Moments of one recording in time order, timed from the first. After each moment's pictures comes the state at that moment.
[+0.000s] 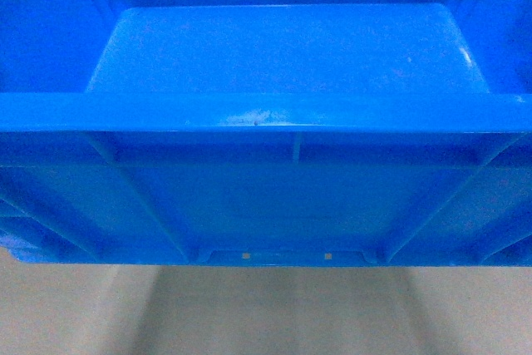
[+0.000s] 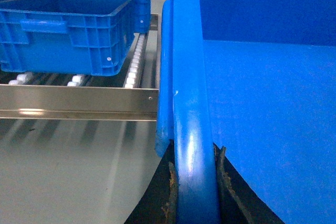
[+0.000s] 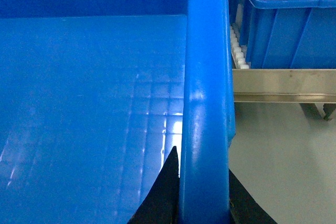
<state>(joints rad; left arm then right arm) -0.17 0.99 0.50 0.36 -0.16 -0.08 0.17 1.05 0.59 0.20 0.09 0.09</state>
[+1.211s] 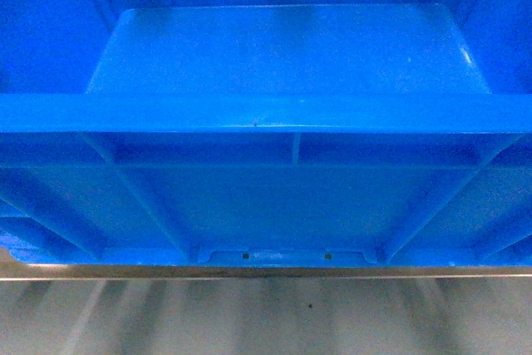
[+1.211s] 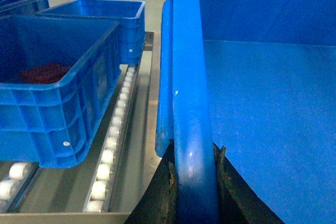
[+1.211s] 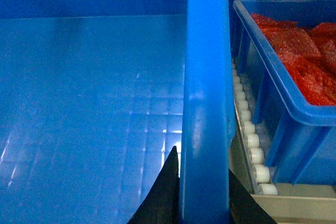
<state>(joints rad) -0.17 0.99 0.50 0.36 -0.16 -0.08 0.17 1.05 0.59 0.20 0.09 0.09</state>
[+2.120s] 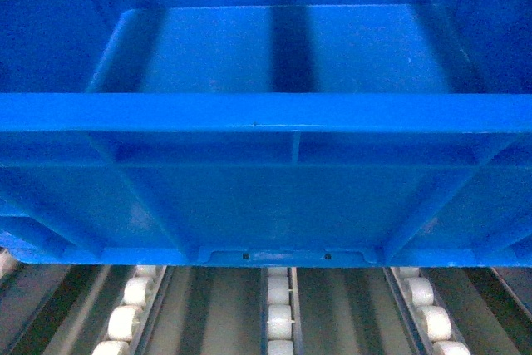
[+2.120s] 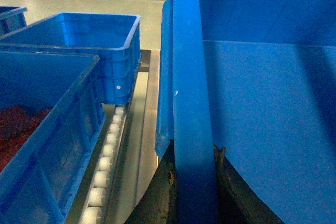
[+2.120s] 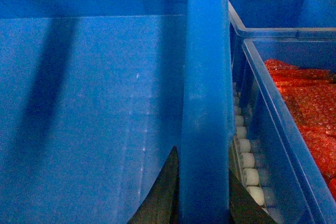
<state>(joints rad) -0.17 1.00 0.50 0.36 -0.16 -0.08 0.17 1.05 0.59 0.20 0.09 0.09</state>
